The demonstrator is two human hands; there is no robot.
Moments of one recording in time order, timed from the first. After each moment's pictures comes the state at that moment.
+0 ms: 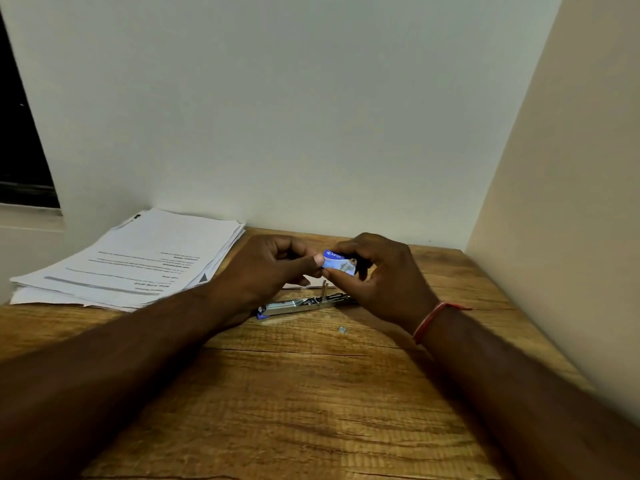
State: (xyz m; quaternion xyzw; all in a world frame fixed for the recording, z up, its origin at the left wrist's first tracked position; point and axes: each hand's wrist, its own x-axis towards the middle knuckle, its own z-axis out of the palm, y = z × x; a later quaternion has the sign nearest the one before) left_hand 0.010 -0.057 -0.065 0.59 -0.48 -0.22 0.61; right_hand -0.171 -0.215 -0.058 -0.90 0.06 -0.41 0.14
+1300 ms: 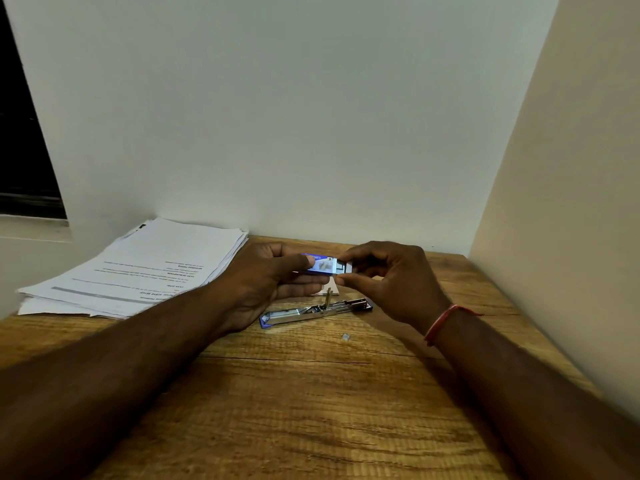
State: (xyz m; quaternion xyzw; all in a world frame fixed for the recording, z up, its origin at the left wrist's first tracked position) left_hand 0.008 -0.056 -0.052 0.53 -0.33 -0.39 0.68; right_hand -0.178 -0.219 -0.051 -0.87 0.10 -0.39 0.28
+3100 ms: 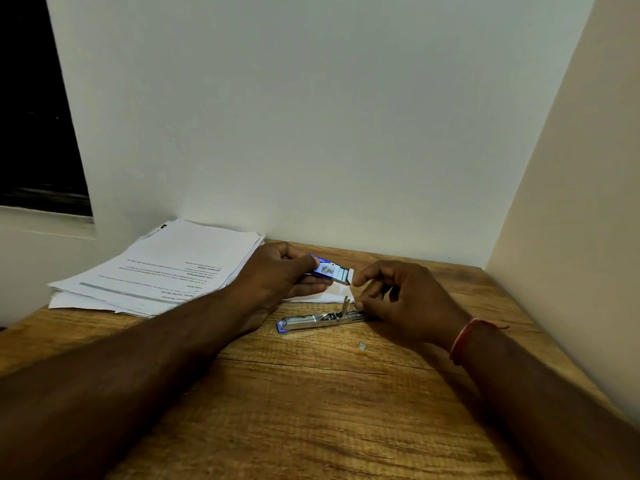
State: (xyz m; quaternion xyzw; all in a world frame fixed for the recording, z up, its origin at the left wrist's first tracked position) left_hand 0.014 -0.057 -0.049 0.56 -0.28 -0.33 0.70; right_hand -0.182 -0.213 -0.047 -0.91 0.17 -0.25 0.30
